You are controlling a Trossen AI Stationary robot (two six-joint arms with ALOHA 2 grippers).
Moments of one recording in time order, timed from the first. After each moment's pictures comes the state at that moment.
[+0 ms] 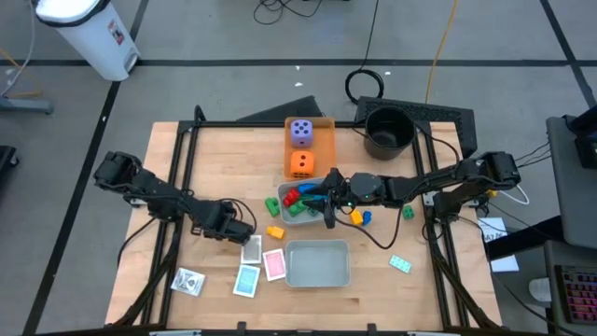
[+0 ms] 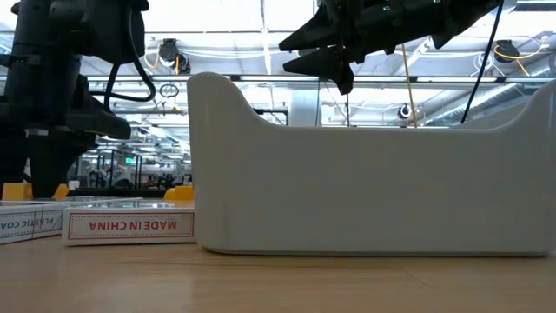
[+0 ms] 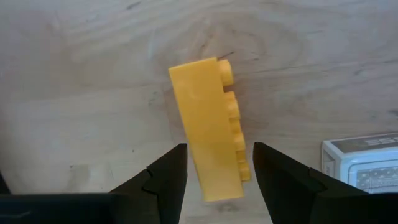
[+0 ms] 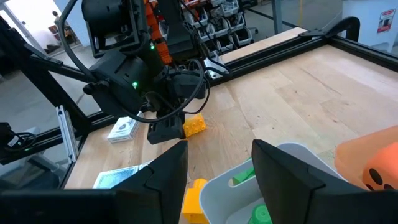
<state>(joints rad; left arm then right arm) -0.33 1.50 0.77 -0.92 0.05 -1.79 0.06 1.46 0.80 0.45 0.11 0.38</state>
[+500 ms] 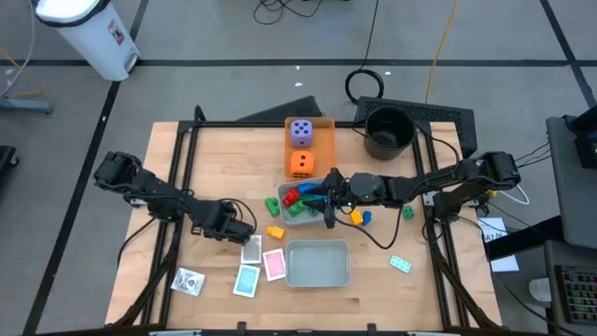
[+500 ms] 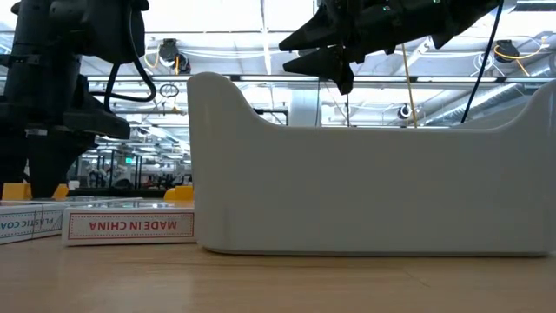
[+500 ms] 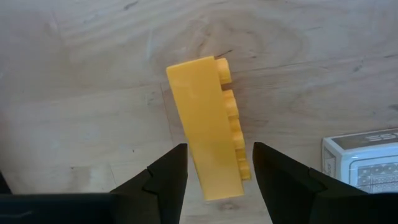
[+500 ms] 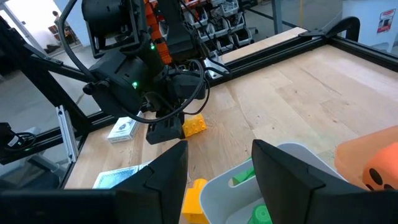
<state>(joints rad) -0.33 1.50 0.77 -0.92 0.05 -1.77 0.06 1.46 0.80 0.44 0.11 0.38</state>
